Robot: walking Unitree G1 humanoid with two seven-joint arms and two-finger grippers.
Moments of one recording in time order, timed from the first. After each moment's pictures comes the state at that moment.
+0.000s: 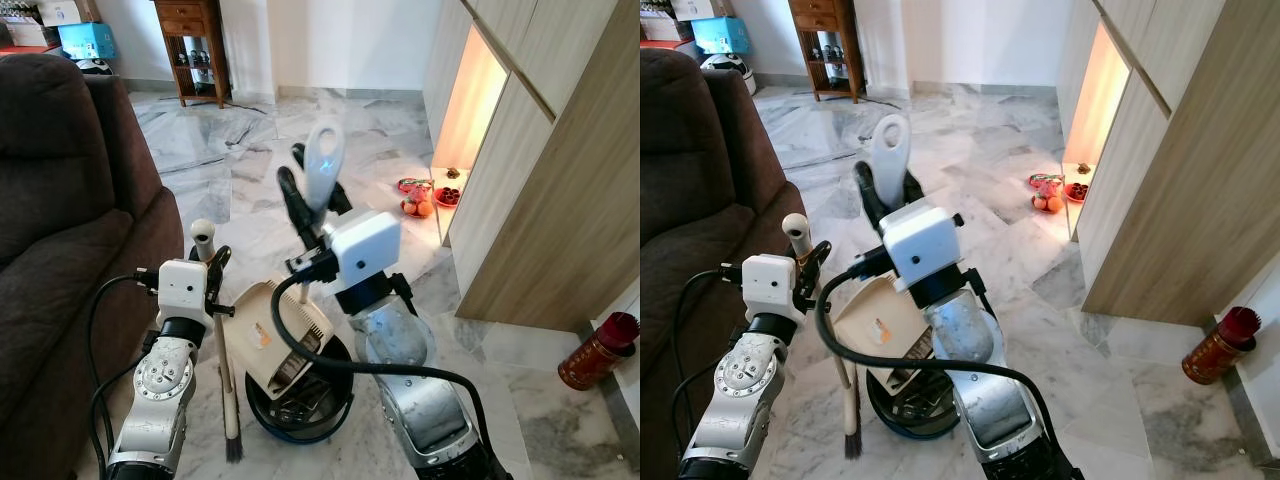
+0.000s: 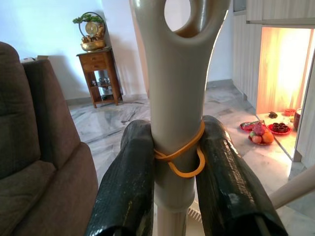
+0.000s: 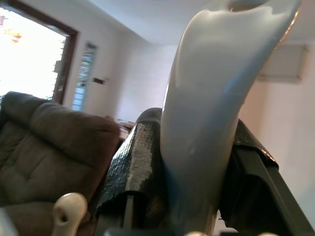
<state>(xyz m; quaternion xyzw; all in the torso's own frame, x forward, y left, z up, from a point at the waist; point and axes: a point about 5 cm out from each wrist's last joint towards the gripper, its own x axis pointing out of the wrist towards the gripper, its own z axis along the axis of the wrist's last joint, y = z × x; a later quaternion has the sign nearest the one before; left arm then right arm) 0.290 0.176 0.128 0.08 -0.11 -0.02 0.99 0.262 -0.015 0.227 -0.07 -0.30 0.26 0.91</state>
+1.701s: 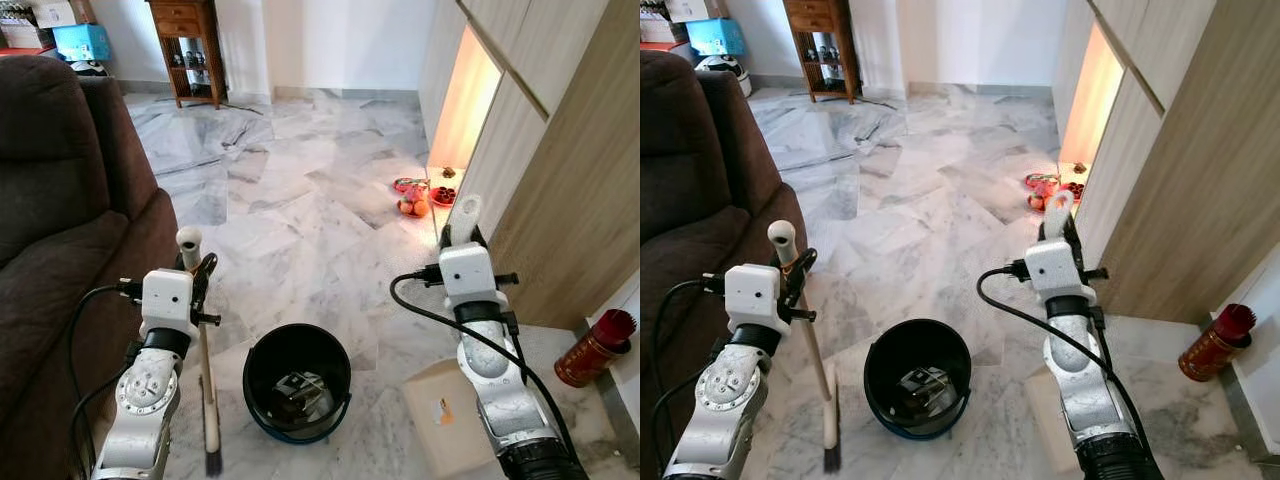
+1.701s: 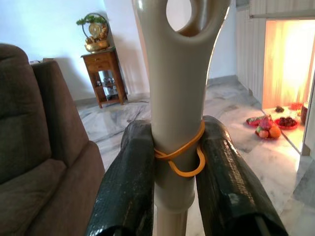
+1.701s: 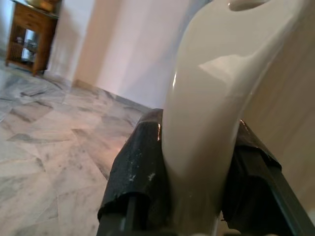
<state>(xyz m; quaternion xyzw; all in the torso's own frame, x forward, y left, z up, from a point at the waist) 0.274 0.193 0.119 0.10 -0.10 -0.01 0.99 0.311 -0.180 0.123 -0.22 -0.10 -0.08 0.97</state>
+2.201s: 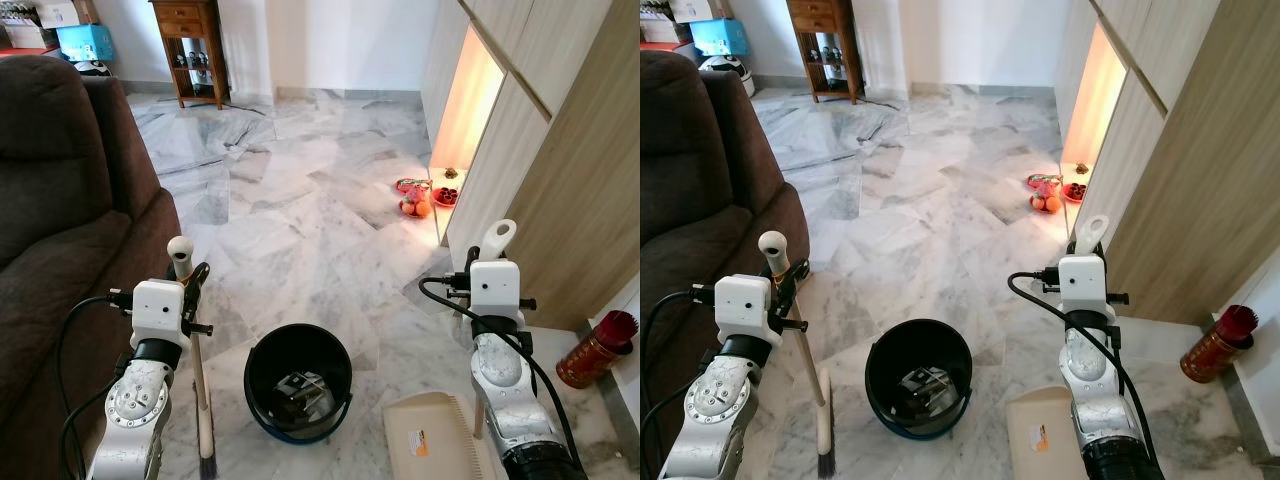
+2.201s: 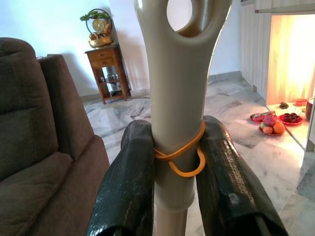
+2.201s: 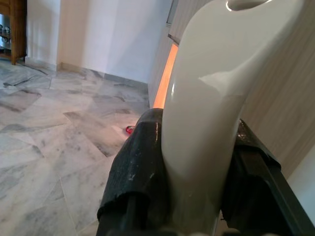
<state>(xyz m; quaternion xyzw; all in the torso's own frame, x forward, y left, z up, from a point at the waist) 0.269 0.199 0.119 0.10 -0.10 -0.01 0.99 0.310 -0.200 0.099 -0.17 -0.05 -0.13 0.98</state>
